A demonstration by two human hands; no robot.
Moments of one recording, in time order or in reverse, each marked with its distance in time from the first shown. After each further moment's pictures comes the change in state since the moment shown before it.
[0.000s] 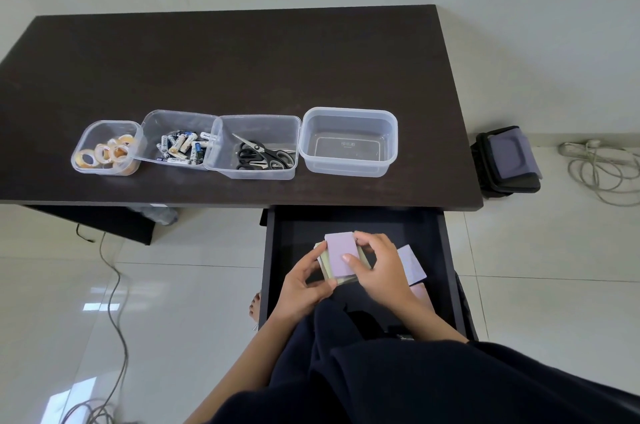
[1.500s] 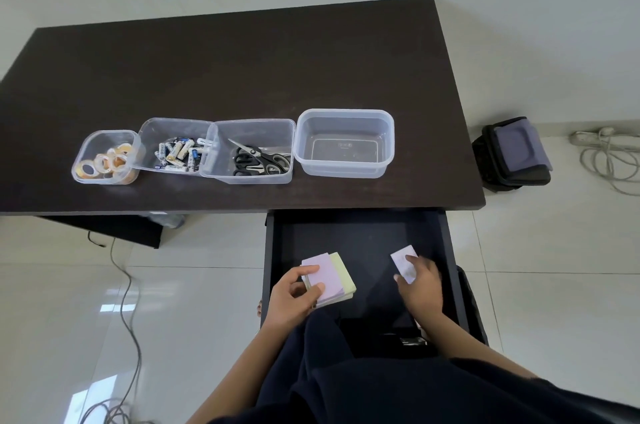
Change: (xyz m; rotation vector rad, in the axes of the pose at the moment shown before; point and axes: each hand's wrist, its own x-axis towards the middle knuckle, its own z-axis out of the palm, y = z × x) left_hand -0.008 0.002 -0.006 0.236 0.237 -0.148; right_hand 0.001 0.107 -0.020 -0.209 0.123 0.432
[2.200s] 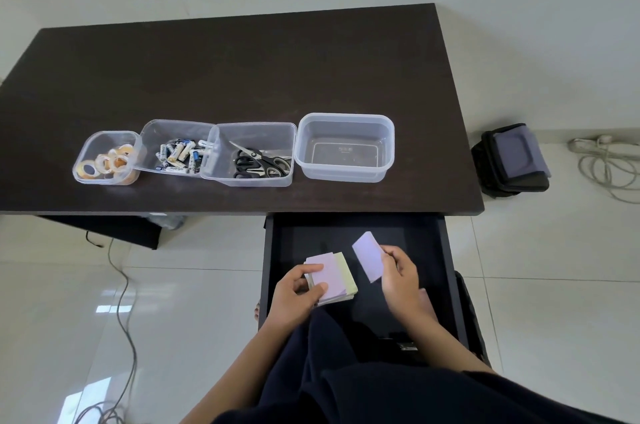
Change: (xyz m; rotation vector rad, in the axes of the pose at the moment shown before) left_hand 0.009 0.001 0.007 -0.002 -0.030 0.022; right_hand -0.036 -0.081 -0.009 0.579 0.003 -0.033
